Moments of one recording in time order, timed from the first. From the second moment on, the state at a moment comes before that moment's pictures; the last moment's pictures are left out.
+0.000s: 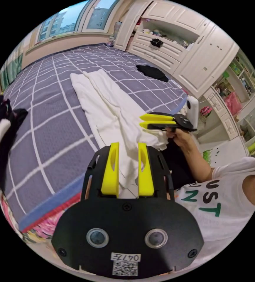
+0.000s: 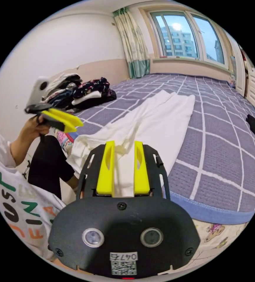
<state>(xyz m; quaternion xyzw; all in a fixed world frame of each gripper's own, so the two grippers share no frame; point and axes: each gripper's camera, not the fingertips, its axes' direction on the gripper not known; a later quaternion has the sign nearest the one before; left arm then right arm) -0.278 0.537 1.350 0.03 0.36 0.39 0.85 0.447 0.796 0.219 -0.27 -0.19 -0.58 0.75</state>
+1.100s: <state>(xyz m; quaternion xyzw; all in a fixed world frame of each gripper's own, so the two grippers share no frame) -0.328 0.543 1.205 0.02 0.38 0.37 0.85 0.387 0.898 0.161 -0.27 -0.20 -0.76 0.56</state>
